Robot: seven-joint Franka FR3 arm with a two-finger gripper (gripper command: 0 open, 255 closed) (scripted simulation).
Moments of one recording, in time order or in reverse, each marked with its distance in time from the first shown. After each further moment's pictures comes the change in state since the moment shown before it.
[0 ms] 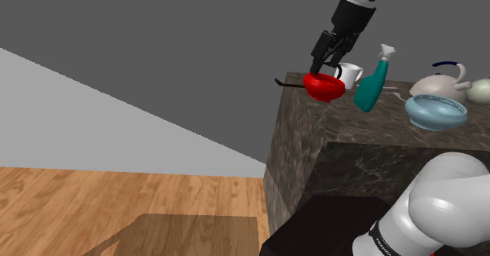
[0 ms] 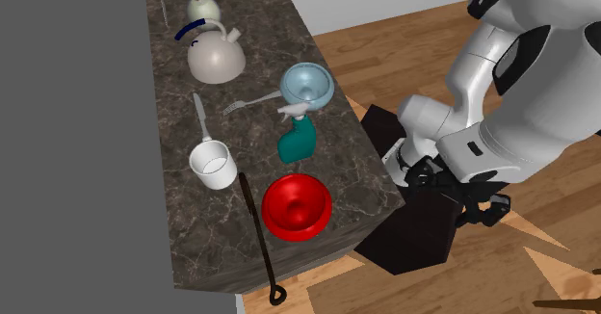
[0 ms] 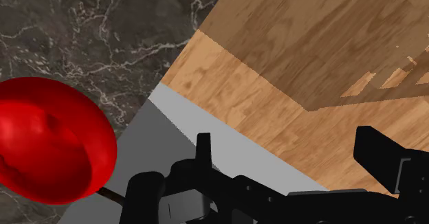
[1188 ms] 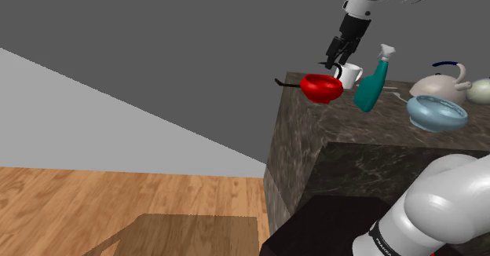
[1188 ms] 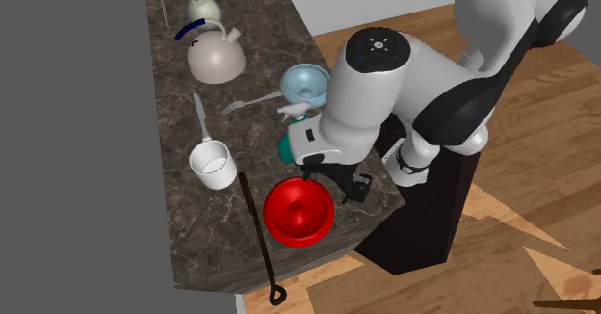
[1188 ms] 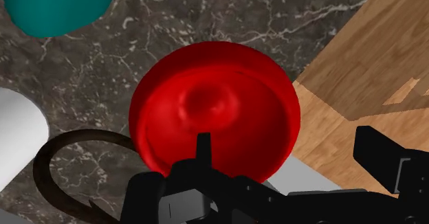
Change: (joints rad) arm -0.083 0.306 -0.320 0.154 -0.105 0.088 -0.338
